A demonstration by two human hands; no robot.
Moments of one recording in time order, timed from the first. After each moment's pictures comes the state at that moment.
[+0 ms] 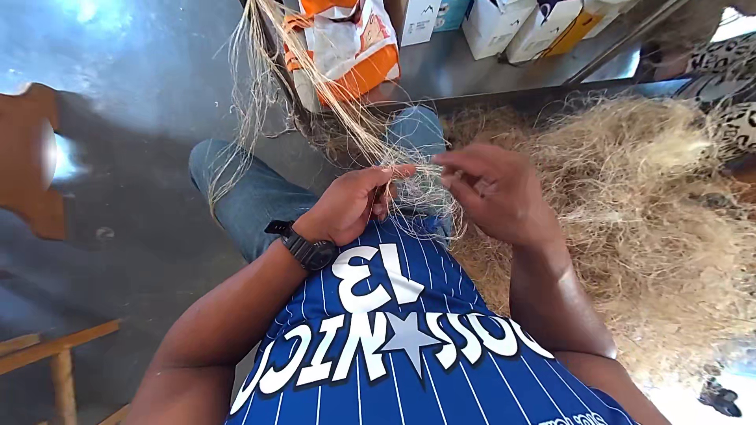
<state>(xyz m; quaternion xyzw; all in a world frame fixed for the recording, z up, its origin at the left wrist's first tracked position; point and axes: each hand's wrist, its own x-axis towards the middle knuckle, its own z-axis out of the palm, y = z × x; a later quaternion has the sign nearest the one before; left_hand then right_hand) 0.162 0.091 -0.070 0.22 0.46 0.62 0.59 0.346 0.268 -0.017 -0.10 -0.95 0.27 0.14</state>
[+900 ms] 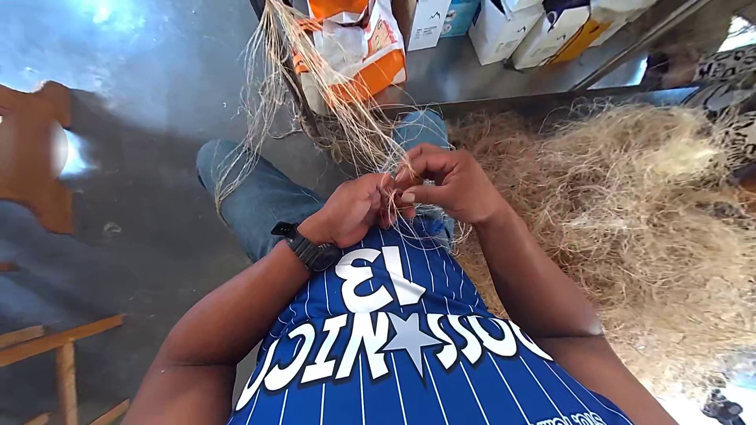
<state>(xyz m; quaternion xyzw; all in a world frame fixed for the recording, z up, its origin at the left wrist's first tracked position) 0.160 0.083 -0.079 0.25 0.43 0.61 0.61 0.291 0.264 -0.057 0.02 -0.79 0.61 0.11</state>
